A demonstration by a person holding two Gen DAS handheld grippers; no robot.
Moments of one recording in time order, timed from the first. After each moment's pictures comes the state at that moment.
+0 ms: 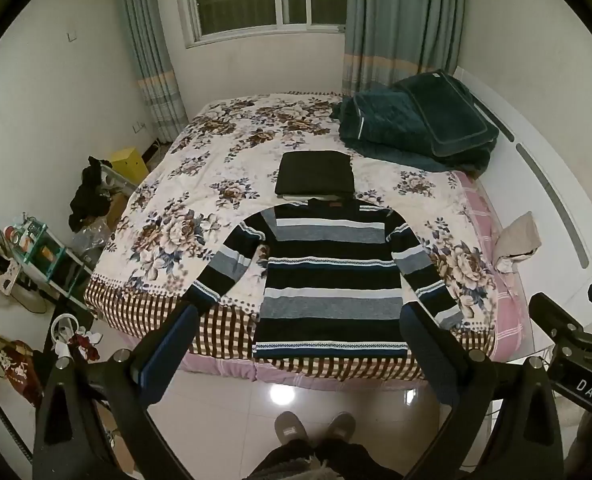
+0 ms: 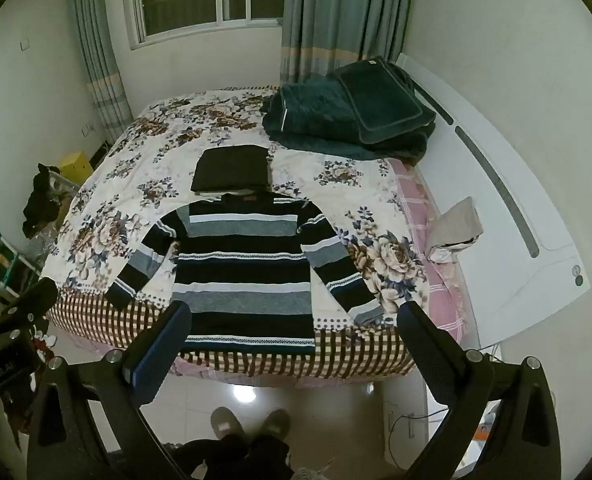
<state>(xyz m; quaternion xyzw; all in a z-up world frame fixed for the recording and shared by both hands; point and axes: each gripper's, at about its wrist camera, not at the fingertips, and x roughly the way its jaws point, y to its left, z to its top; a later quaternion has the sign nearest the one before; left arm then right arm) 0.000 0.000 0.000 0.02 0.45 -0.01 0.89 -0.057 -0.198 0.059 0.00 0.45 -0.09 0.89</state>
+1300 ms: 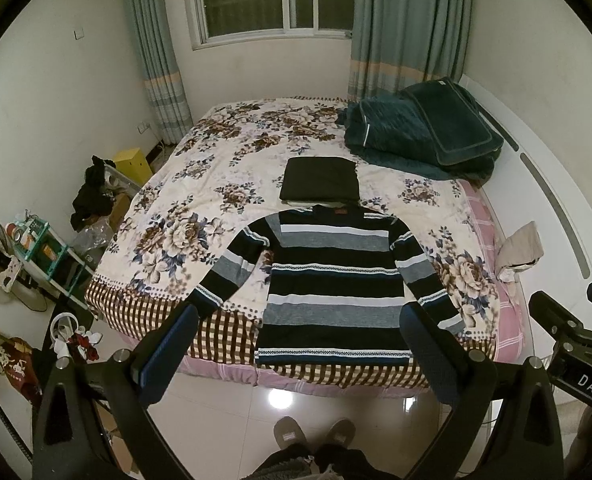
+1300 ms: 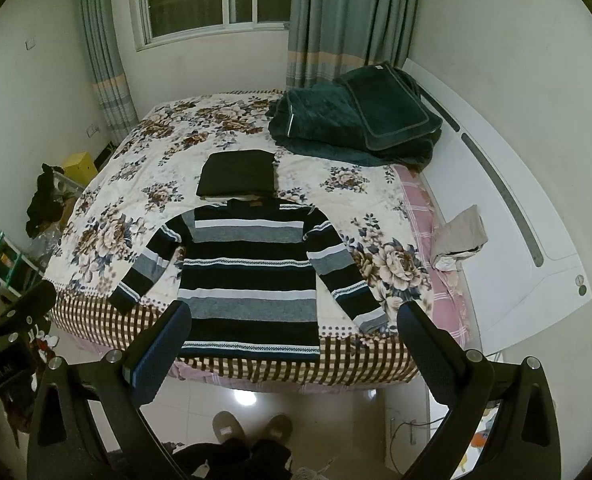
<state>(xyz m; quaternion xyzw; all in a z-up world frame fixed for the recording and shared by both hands) 0.004 -0.004 0.000 0.02 0.45 -0.01 0.90 -0.049 -0.190 0.062 0.00 0.45 -0.08 0.89</state>
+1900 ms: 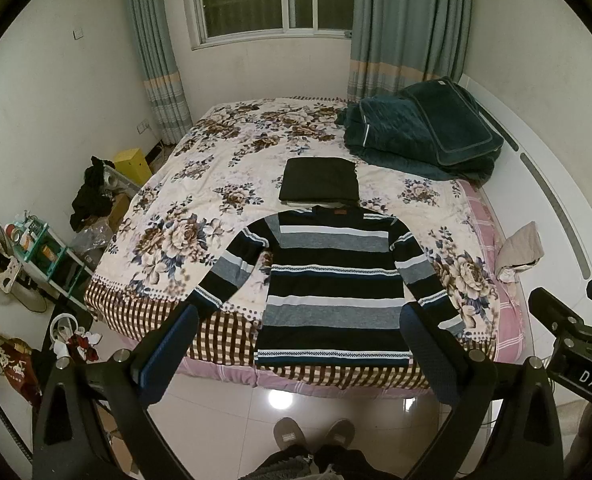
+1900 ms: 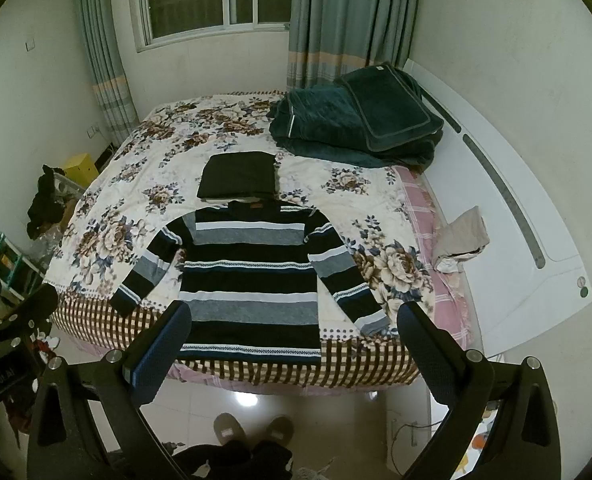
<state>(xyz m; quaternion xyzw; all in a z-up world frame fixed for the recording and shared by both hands) 0.001 -0.001 0.003 0.02 0.44 -0.01 0.90 -0.043 -0.181 0.066 0.00 0.45 -0.08 0.89</state>
